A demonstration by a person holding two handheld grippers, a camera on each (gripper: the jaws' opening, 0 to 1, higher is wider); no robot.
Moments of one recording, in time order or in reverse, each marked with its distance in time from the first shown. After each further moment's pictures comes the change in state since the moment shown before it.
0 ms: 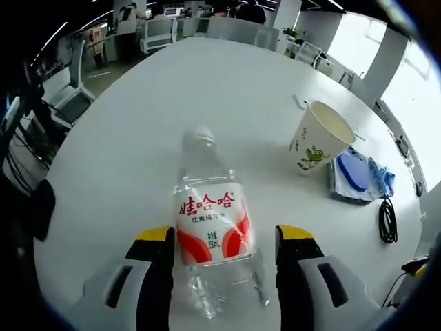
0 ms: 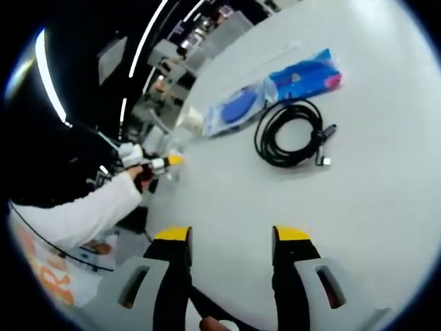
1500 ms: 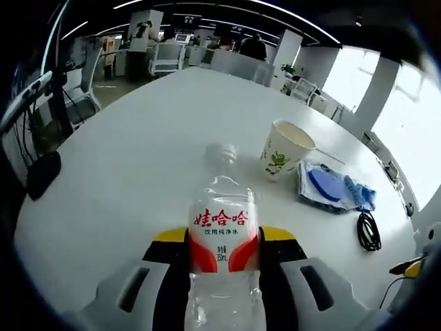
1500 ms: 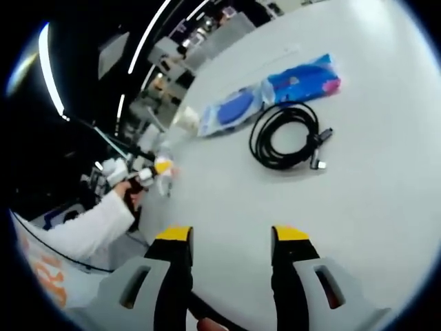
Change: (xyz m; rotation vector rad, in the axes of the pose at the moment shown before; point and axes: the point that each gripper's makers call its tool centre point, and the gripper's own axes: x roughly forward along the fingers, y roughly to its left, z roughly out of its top) left arm -0.042 -0.029 -0.020 -0.095 -0.240 -0.071; right arm 0.003 -0.003 -0.001 0.016 -0.015 0.000
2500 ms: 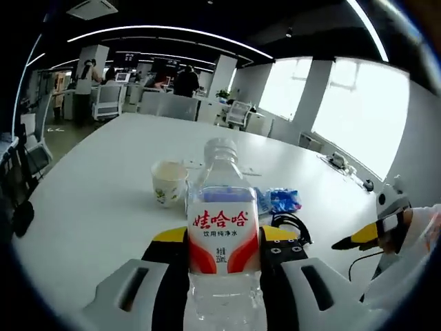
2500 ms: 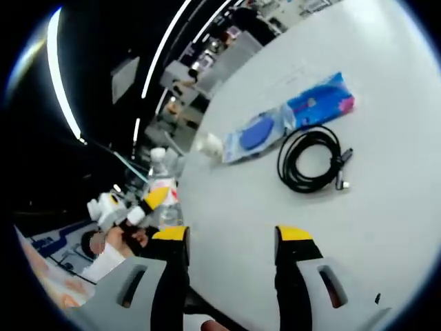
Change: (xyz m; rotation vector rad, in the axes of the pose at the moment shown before) left arm -0.077 -0.147 0.008 0.218 -0.180 -0.364; right arm -0.006 0.047 0.038 0.045 -0.154 0.139
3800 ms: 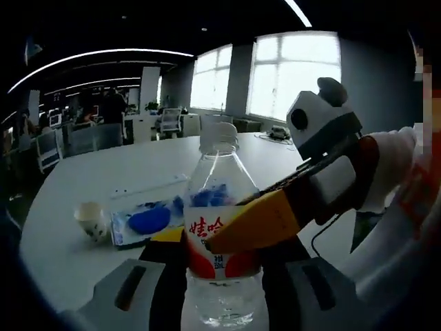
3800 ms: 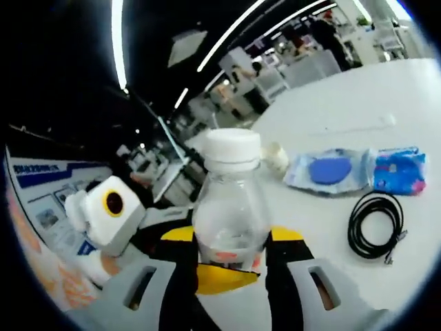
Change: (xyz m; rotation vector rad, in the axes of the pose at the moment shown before) left arm 0.004 -0.126 -0.013 0.387 0.019 -0.275; right arm 0.041 0.091 0.010 -0.405 0.057 0.155
